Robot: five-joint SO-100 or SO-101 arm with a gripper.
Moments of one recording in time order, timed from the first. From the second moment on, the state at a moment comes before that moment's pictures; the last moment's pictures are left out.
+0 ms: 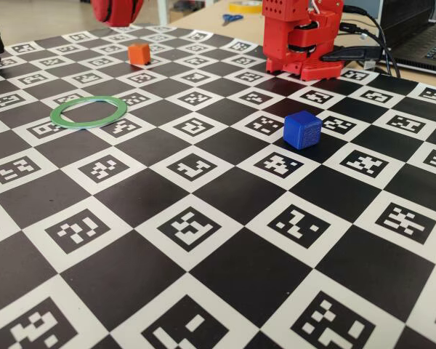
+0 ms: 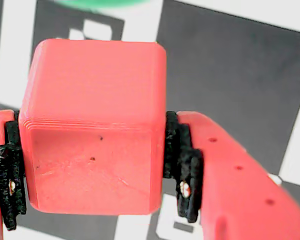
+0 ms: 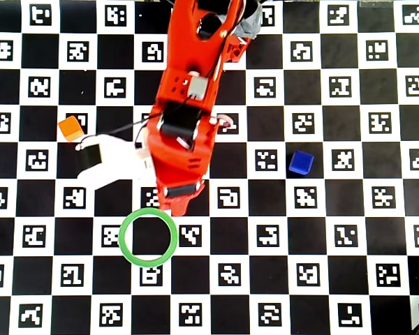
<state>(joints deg) 17.8 82.4 76.1 79.2 -27.8</state>
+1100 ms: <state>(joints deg) 20.6 55.2 55.3 80.2 -20.2</state>
